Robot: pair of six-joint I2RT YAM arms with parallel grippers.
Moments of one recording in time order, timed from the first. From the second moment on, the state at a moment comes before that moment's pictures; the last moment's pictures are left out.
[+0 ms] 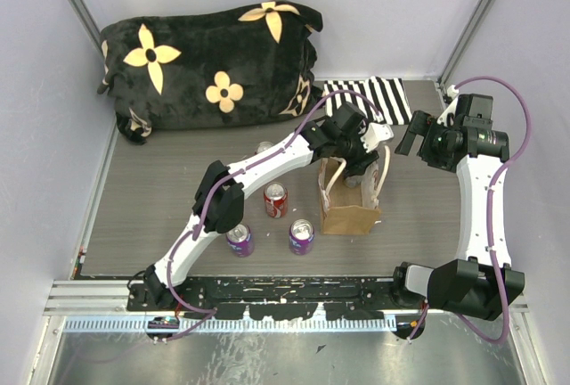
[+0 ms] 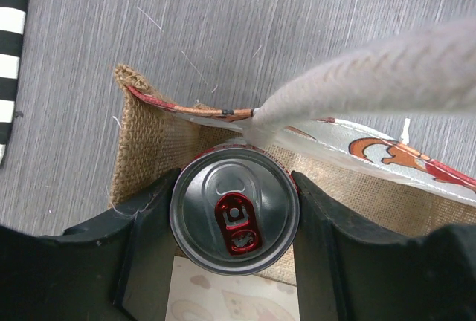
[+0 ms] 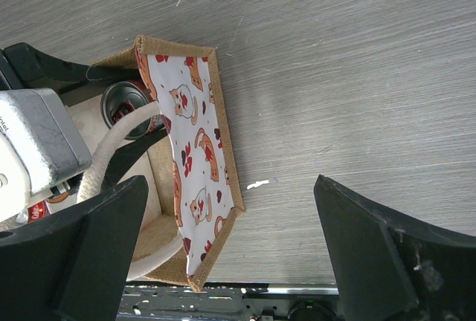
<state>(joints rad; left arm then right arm) -0.95 2.39 2.25 -0.61 0.27 0.29 -0.24 1.22 1.34 -1.03 -0.24 0.17</state>
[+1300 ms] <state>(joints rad) -0.95 2.11 2.12 -0.55 0.24 0.22 -0.24 1.22 1.34 -1.03 -0.24 0.17</state>
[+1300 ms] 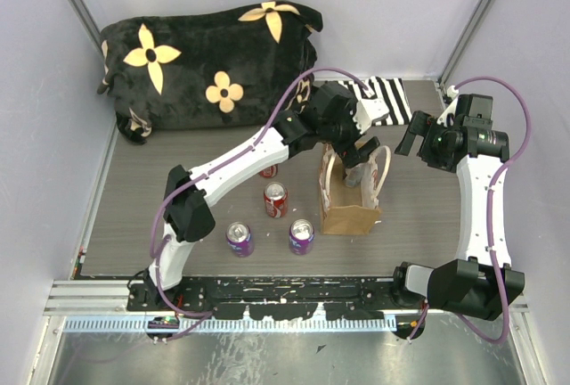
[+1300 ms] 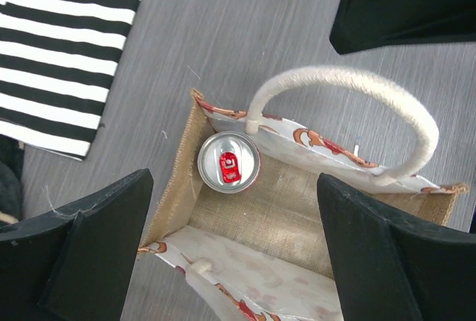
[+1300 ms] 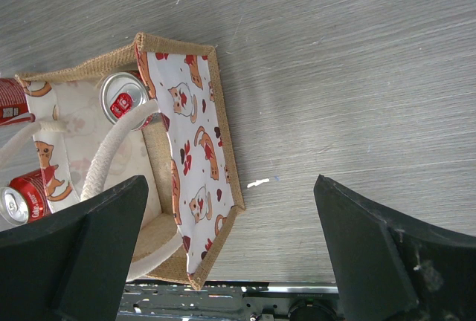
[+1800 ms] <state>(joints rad) -0.57 1.89 2.11 -0.75 0.17 0.07 -0.24 1.22 1.34 -1.03 -0.24 0.17</state>
